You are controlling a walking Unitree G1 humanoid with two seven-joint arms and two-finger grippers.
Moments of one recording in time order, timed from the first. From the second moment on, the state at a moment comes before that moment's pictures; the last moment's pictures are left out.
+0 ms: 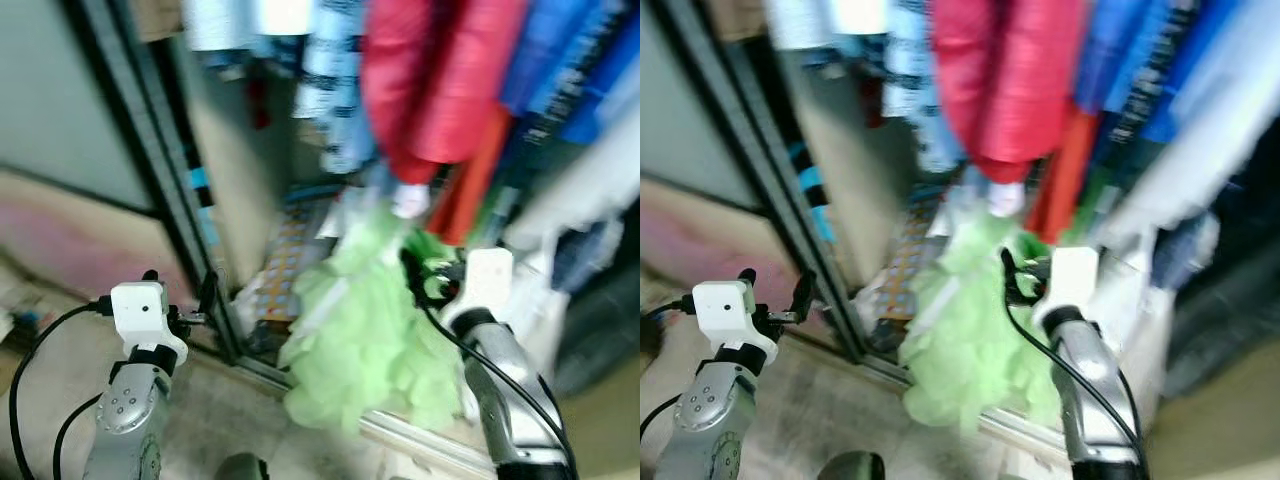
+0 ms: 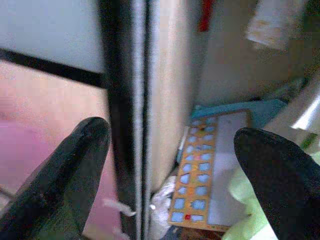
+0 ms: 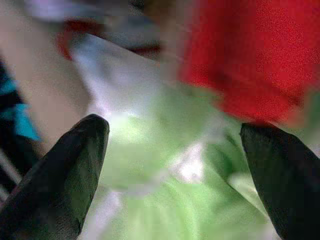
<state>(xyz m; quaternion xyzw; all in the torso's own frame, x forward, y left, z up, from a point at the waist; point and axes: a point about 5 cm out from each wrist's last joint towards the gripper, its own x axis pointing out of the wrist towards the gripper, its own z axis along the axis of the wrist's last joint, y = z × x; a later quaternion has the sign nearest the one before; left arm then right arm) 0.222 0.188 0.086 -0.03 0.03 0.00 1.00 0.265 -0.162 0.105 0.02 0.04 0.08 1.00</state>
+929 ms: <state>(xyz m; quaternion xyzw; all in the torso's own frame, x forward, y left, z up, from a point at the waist) 0.228 0.192 0.082 -0.06 0.05 0.02 1.00 0.278 -0.163 0.101 0.02 0.05 0.07 1.00</state>
